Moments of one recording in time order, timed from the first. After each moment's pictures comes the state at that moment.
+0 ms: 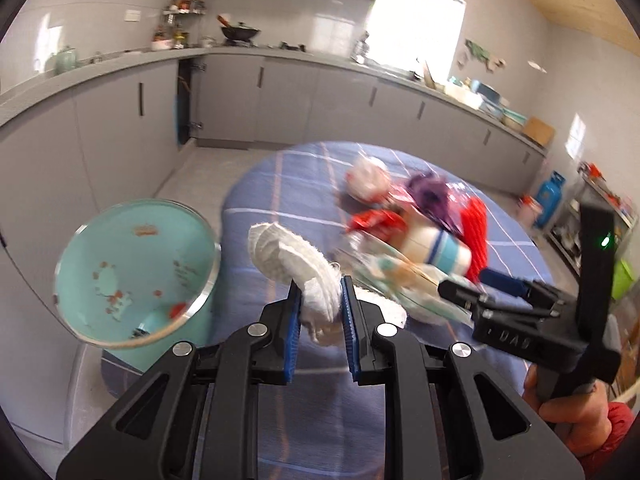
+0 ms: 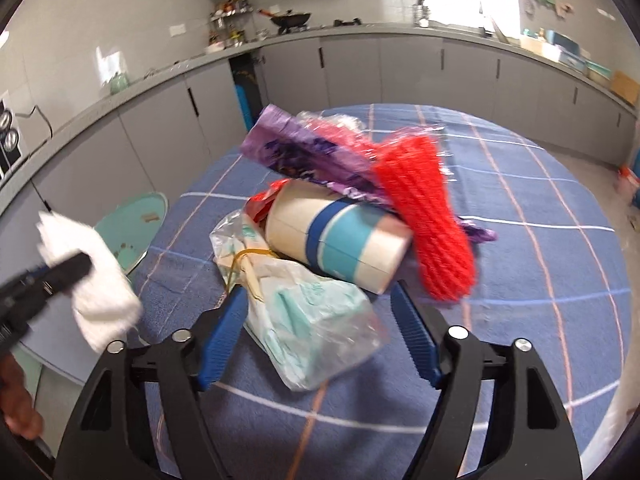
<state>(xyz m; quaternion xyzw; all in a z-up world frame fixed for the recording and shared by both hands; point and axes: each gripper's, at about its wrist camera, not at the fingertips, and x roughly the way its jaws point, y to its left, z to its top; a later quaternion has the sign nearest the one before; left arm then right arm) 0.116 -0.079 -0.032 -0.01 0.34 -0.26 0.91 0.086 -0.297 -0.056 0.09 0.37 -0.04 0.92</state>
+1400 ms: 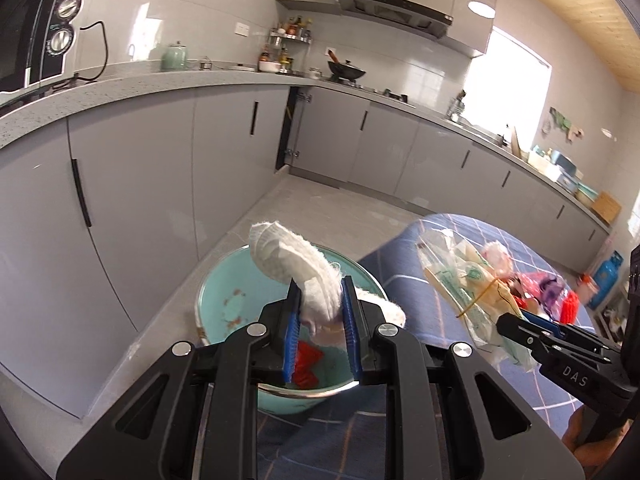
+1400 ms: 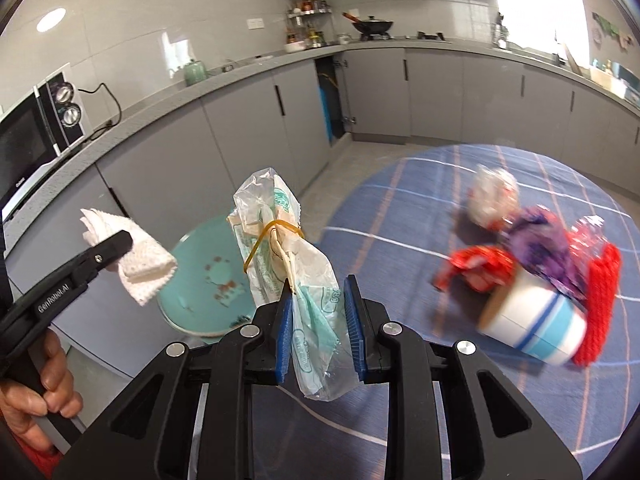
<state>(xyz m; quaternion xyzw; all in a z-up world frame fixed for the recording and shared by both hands) 0.157 0.059 -0.013 -0.08 0.29 -0.10 0.95 0.146 -0.173 -0.010 0.07 0.35 0.08 0.93</state>
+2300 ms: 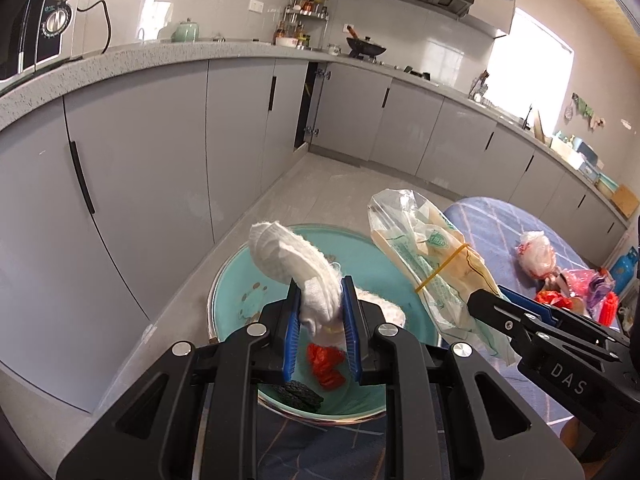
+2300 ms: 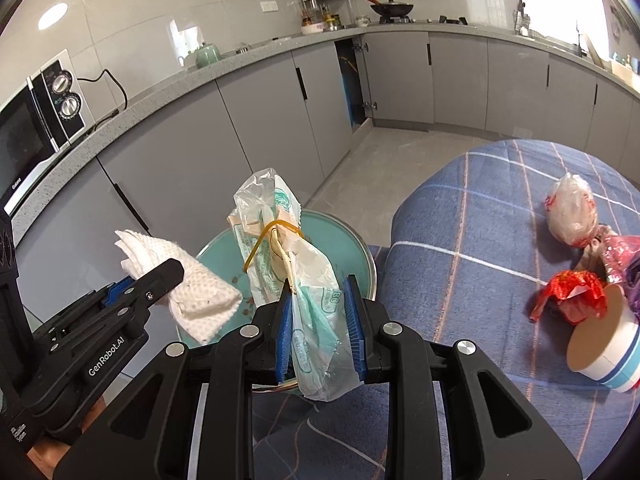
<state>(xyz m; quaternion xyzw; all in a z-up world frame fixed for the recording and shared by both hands) 0.209 0.065 -0.046 -0.07 0.34 -0.08 0.93 0.207 -0.114 -0.033 0.08 0.38 0.10 0.92</state>
